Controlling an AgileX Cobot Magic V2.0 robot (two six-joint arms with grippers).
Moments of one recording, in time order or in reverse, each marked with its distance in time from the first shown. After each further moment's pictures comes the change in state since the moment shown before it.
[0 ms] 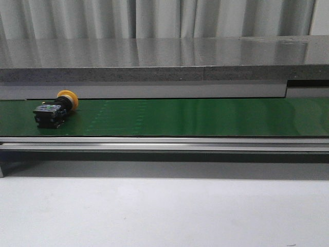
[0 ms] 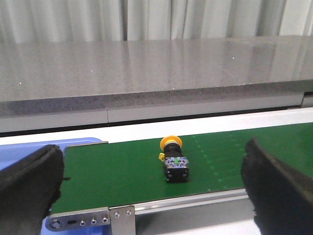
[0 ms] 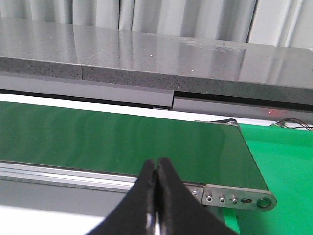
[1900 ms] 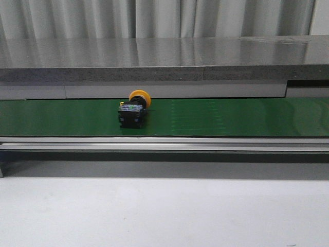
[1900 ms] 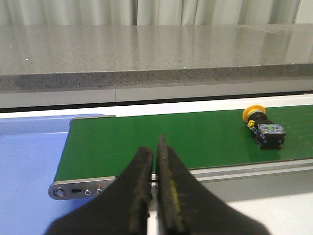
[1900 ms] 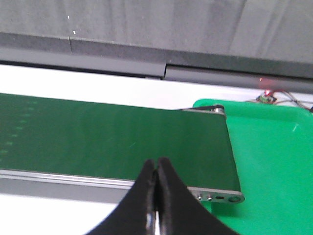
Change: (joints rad) left arm 0.000 -0.021 0.155 -0.004 -0.105 0.000; right arm 0.000 0.478 -0.600 0.000 0.460 0.000
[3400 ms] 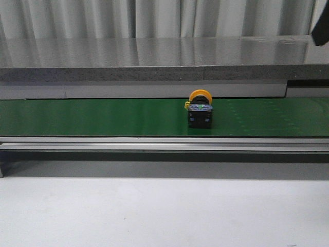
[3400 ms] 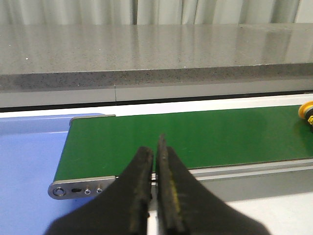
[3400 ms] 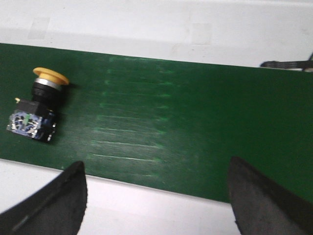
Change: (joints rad) left arm 0.000 0.000 0.001 0.000 0.000 0.000; right arm 0.148 0.714 -0.338 0.203 0.039 0.000
